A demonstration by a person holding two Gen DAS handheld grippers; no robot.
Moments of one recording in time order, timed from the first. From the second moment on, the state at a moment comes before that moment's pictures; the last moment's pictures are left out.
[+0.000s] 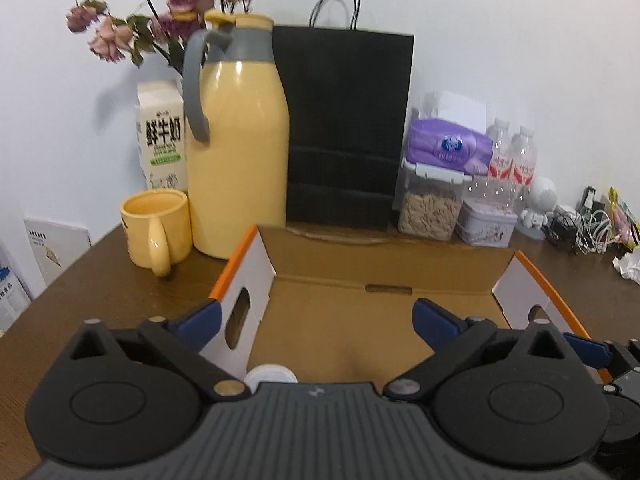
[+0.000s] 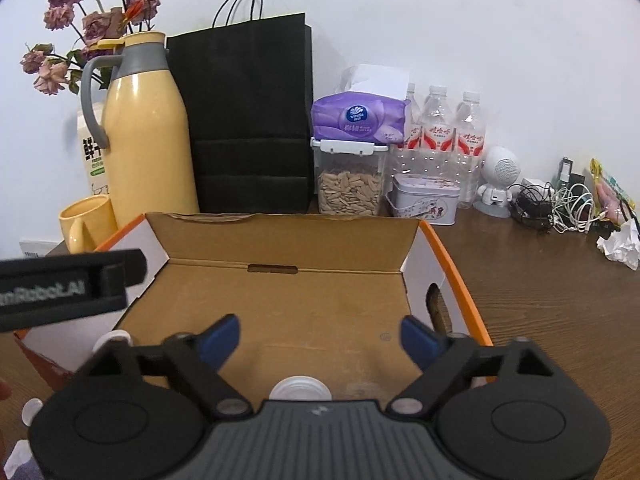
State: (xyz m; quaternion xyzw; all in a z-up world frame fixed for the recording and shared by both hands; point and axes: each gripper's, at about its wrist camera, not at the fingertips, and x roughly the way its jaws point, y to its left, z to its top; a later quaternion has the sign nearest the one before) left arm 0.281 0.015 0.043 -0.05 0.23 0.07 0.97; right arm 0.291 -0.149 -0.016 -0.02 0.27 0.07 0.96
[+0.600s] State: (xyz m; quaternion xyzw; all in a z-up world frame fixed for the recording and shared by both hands) left arm 0.240 0.013 0.083 -0.07 0.17 0.05 0.98; right arm 0.264 -0.157 0.012 0.00 0.22 0.11 0.97
